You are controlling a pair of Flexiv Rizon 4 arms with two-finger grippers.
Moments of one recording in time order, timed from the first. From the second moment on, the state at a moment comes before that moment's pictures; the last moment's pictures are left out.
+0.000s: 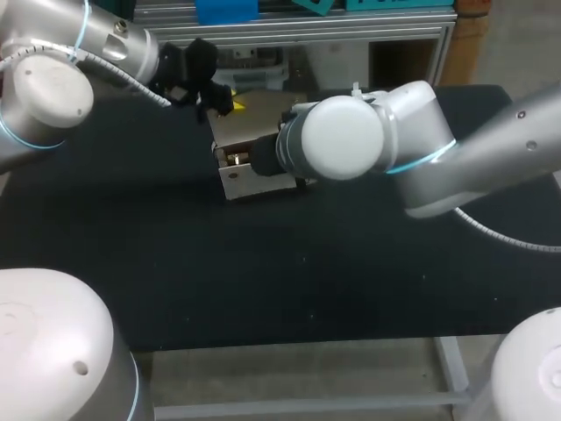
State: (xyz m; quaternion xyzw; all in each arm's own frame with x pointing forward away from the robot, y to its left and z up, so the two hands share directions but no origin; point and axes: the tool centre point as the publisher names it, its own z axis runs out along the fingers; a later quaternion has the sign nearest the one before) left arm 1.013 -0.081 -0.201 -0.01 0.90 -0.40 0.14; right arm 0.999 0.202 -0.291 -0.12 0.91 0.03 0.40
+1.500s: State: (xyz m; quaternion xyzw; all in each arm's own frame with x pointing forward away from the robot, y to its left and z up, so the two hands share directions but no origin) left arm 1.006 -0.087 -0.202 0.02 0.90 -0.42 0.14; right arm 1.011 0.205 -0.310 -0.12 0.92 0.02 0.37
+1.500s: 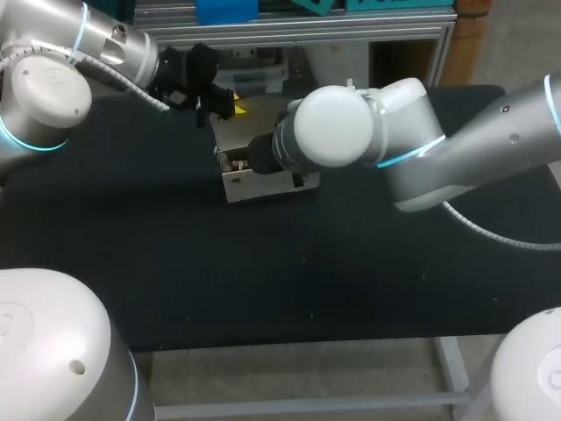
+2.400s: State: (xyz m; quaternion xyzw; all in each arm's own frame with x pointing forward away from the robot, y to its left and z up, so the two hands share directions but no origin) left arm 0.994 -0.086 -0.202 0.05 0.89 -0.42 0.16; right arm 1.007 0.206 -0.323 -0.13 0.94 0.01 0.30
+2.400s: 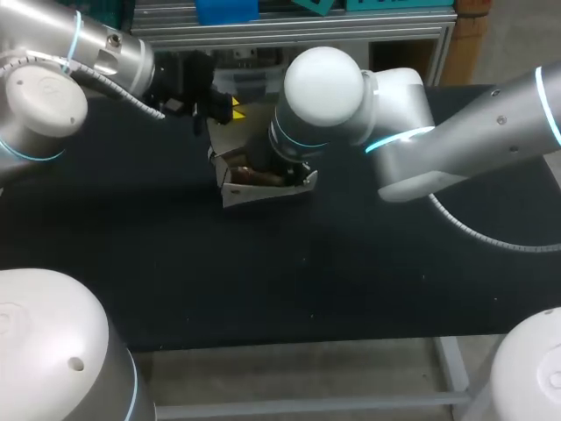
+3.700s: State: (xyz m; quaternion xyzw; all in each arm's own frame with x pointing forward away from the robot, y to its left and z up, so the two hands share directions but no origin) left arm 0.993 -0.087 -0.203 0.05 0.89 -0.42 0.16; right arm 1.007 0.205 -0.322 -0.13 0.94 0.02 0.30
